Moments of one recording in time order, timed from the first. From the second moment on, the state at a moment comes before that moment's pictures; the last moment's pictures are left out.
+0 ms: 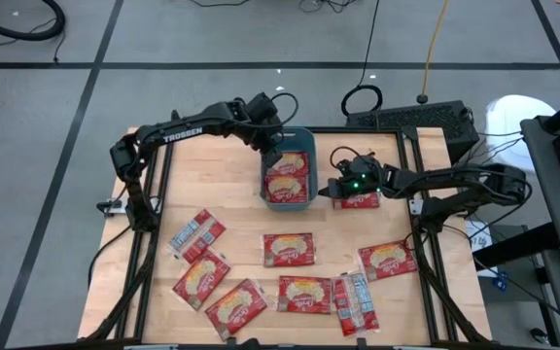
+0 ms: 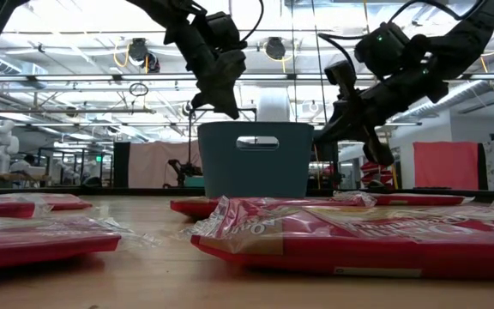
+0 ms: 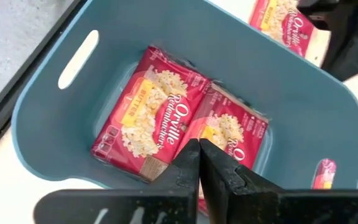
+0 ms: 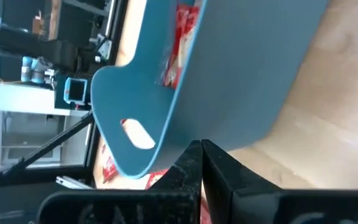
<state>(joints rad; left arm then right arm) 0.50 1.83 1.62 -0.79 0.22 -0.08 -0.36 1.29 0.42 0.33 -0.29 1.10</state>
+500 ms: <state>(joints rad) 0.47 1.73 1.62 -0.82 0.37 -0.19 -0.54 1.28 0.52 0.25 -0.33 1.09</state>
